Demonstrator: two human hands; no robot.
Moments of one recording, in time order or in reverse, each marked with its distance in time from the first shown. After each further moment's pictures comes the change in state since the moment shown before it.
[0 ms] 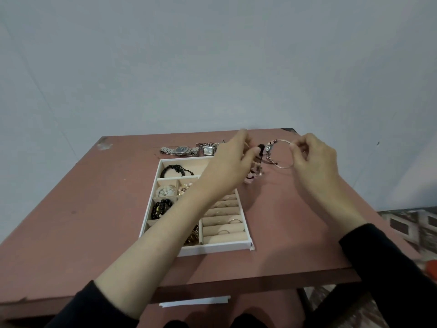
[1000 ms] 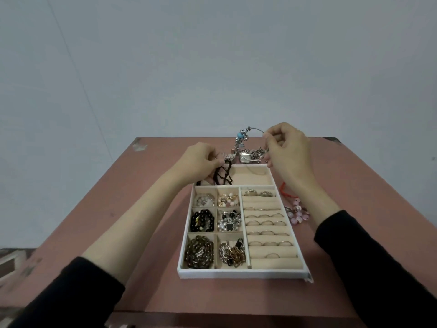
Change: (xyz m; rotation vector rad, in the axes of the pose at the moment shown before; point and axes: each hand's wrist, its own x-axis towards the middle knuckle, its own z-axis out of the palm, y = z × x) left_hand 0.011 -0.102 -0.088 0.072 -0.087 -0.402; right_hand 0.017 -0.091 0.088 0.354 -0.173 0.034
